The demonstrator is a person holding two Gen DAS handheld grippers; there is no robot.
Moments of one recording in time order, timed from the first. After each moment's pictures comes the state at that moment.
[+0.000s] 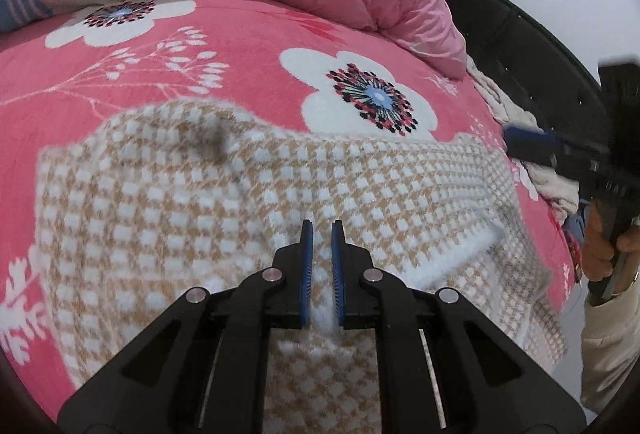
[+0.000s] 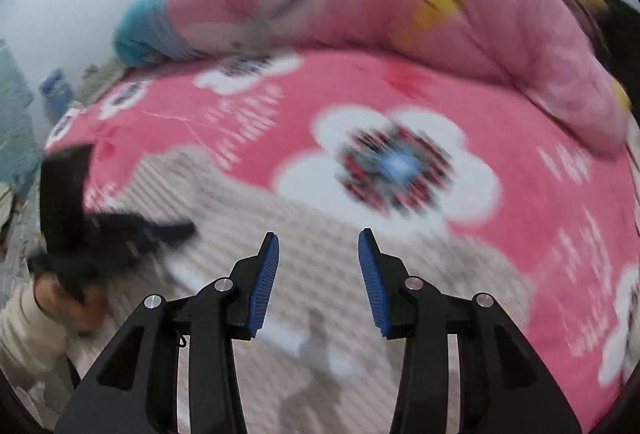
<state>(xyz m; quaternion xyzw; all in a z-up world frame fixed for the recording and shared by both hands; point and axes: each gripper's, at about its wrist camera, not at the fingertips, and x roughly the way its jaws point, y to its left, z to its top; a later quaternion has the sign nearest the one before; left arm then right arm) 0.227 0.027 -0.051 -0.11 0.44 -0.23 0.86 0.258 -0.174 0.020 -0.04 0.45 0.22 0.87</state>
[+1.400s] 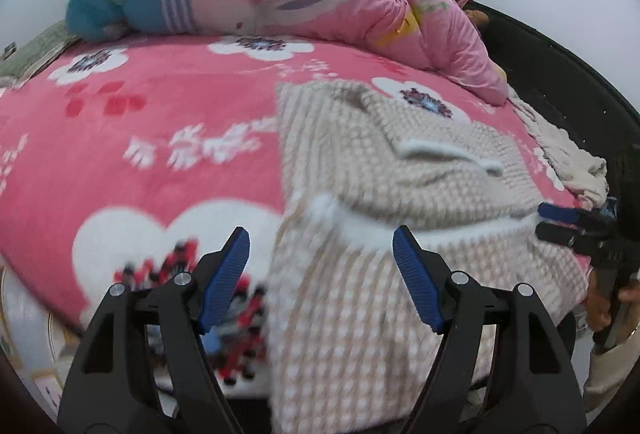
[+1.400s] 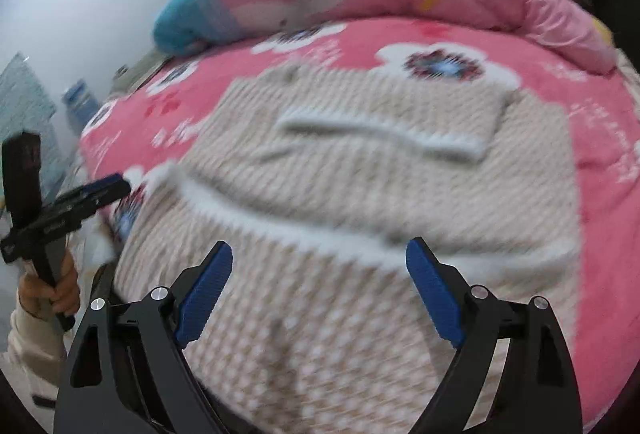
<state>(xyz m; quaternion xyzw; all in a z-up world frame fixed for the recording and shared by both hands) 0.007 0.126 -0.011 -0.09 0.38 -0.08 0.92 0.059 -0.155 -0.021 0.02 0.45 0.22 0.86</state>
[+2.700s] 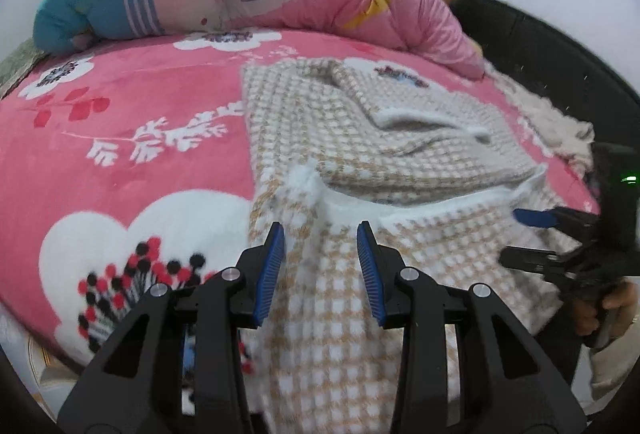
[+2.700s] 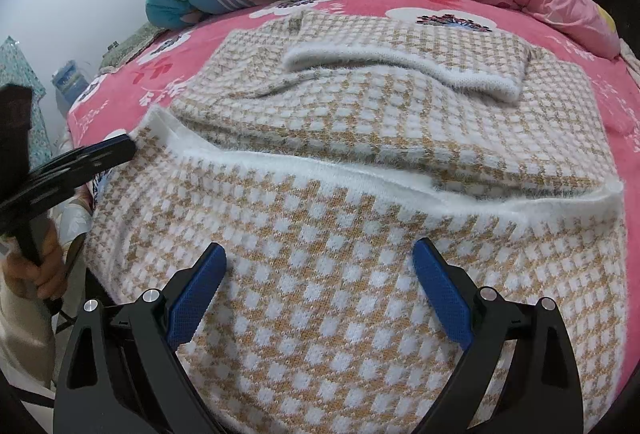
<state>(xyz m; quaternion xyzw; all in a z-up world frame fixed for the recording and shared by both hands) 0.029 0.105 -0.040 -0.05 0.38 -0.13 0.91 0.049 -0.135 -0.058 0.00 0.47 0.20 0.86</state>
